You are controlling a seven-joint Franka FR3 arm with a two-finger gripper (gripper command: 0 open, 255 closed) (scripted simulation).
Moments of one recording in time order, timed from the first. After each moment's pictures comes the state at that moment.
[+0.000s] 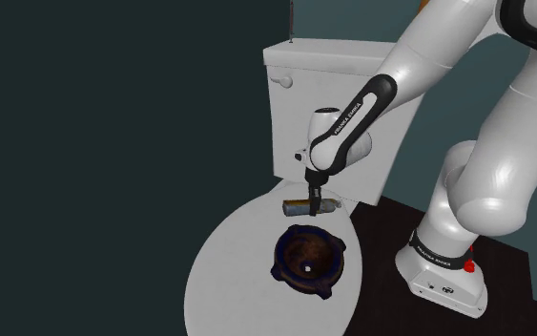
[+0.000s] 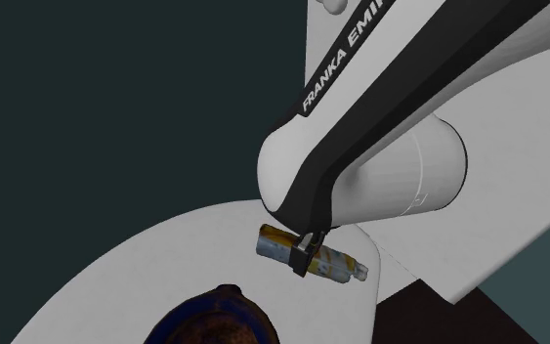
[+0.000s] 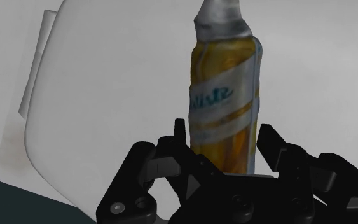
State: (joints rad) arm 0.20 -0.11 -0.15 -2.83 0.28 2.69 -0.76
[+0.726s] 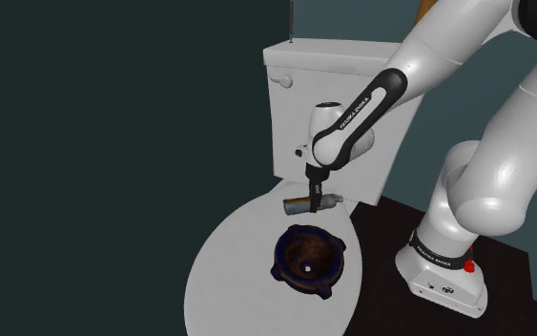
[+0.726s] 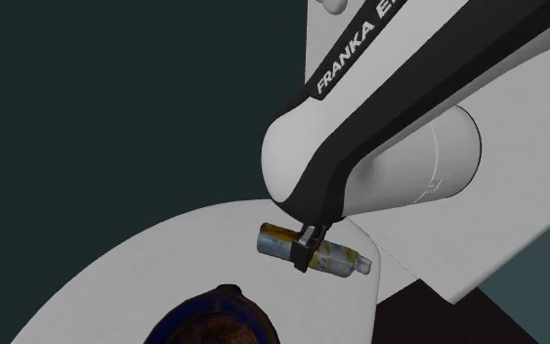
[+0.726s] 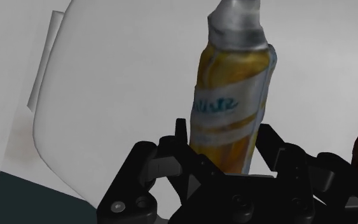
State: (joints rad) arm 0.19 -0.16 -0.15 -2.84 0.23 2.64 -0.72
